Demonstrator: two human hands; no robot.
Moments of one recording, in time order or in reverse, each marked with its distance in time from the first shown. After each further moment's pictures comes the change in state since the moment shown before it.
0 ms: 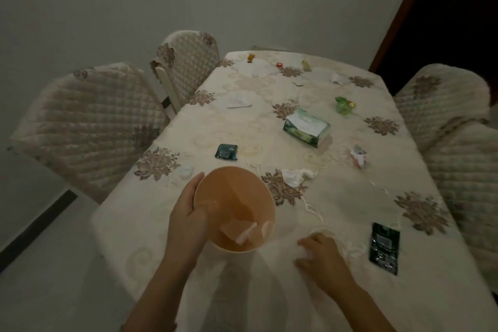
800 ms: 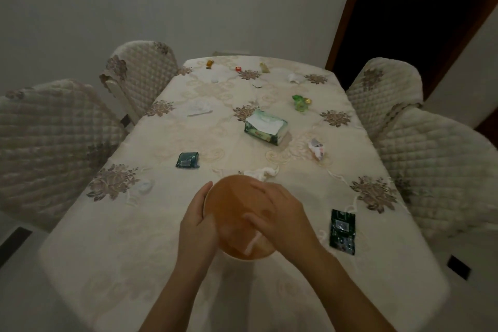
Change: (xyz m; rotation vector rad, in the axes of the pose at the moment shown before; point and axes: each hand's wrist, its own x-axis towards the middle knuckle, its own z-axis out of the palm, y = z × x) left_hand -0.026 0.001 0.069 0.045 -0.147 0.020; right_hand -0.027 -0.076 -0.097 0.321 0.397 -0.289
